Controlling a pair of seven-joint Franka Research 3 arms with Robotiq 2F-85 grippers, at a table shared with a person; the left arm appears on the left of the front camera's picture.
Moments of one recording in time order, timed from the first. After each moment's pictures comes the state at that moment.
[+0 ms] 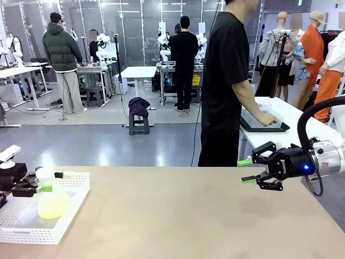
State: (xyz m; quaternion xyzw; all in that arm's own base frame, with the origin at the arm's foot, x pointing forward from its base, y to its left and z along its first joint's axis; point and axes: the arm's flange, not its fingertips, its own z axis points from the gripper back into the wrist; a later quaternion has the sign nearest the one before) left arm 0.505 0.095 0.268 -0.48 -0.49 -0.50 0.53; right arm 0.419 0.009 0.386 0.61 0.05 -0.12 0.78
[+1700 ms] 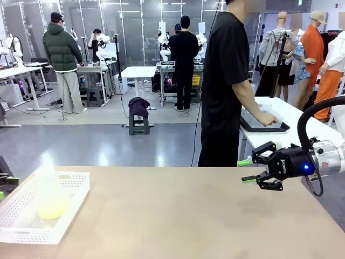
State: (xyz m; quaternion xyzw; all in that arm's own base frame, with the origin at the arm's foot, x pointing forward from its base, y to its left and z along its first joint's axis) left arm 0.436 0.212 0.297 -0.49 -0.45 -0.45 0.60; right arm 0.419 0.009 0.386 0.61 0.05 -0.12 0.78
